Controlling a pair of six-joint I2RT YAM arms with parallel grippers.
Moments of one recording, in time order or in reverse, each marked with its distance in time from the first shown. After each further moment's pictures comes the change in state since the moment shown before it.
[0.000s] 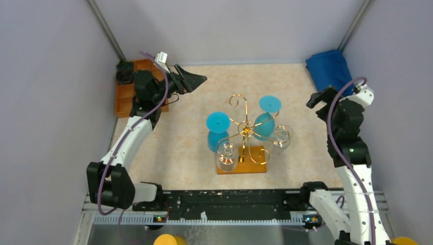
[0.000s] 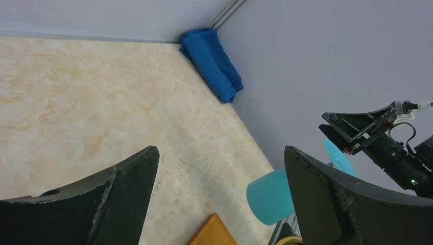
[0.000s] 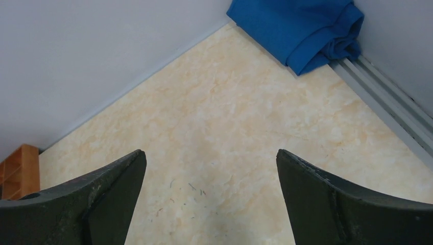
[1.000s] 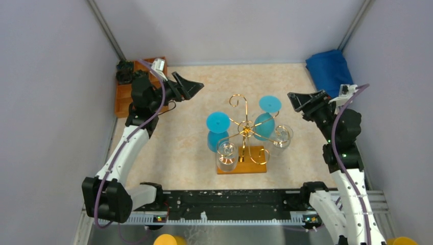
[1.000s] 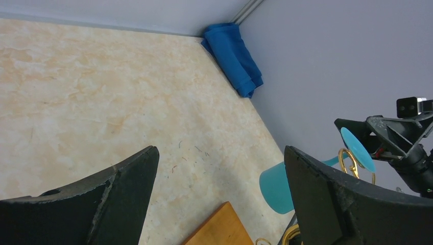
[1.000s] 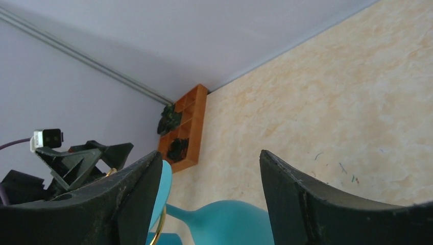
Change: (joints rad) left arm 0.000 -0.126 -0.080 -0.126 -0.080 0.082; right arm -0.002 -0.069 -0.174 0.336 -0.567 0.288
